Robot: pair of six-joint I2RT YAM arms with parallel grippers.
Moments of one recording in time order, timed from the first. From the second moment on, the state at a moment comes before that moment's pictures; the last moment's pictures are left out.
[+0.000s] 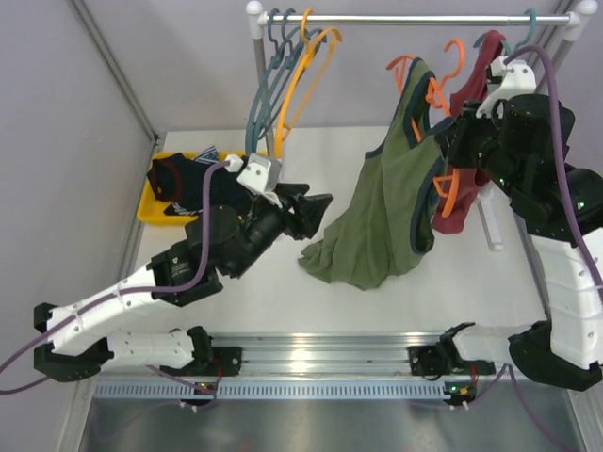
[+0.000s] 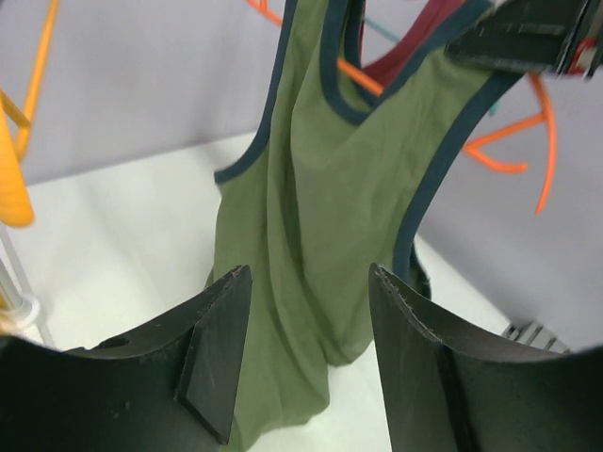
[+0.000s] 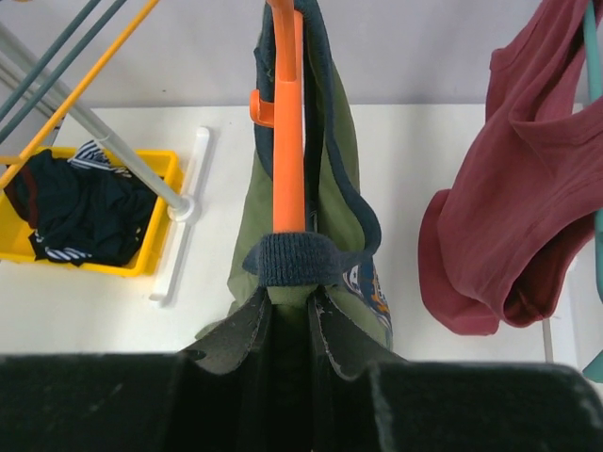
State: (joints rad) left arm -1.20 1.04 1.32 -0.16 -0.52 -0.24; right arm 0.46 1.25 2.04 -1.07 0.25 0.25
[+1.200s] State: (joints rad) left arm -1.14 1.10 1.01 -0.17 -0.38 -0.41; right arm -0.03 1.54 2.21 -0.85 -0.12 0.25
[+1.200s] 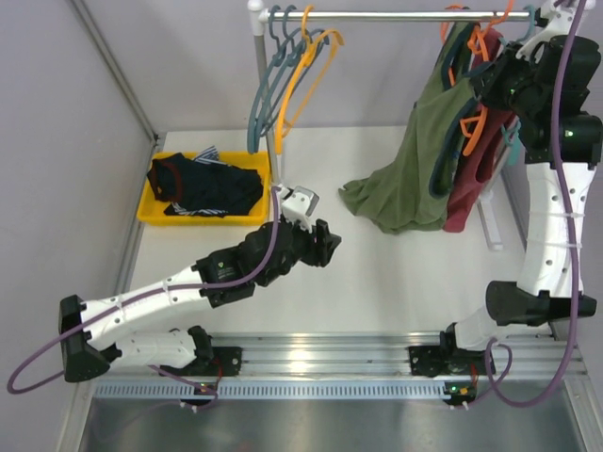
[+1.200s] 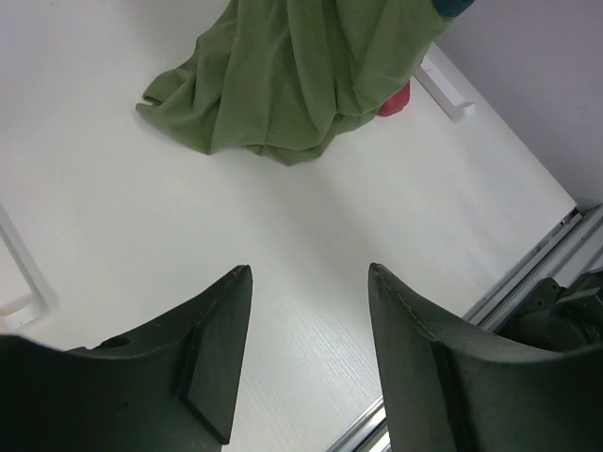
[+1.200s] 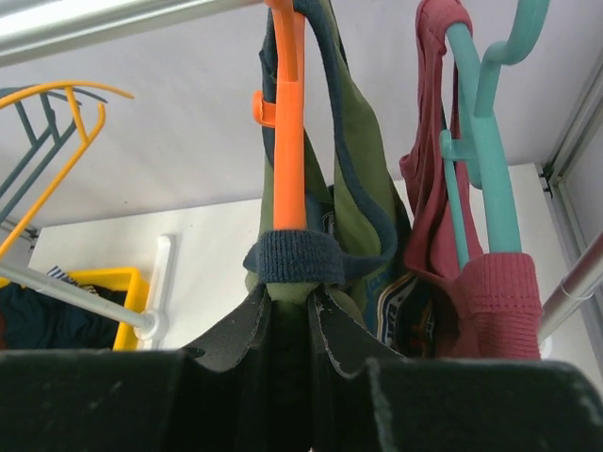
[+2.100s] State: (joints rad) left arm -1.09 1.10 0.98 -0.18 -0.35 -0.44; right arm -0.03 1.47 2.04 -0.78 -0.12 0.25
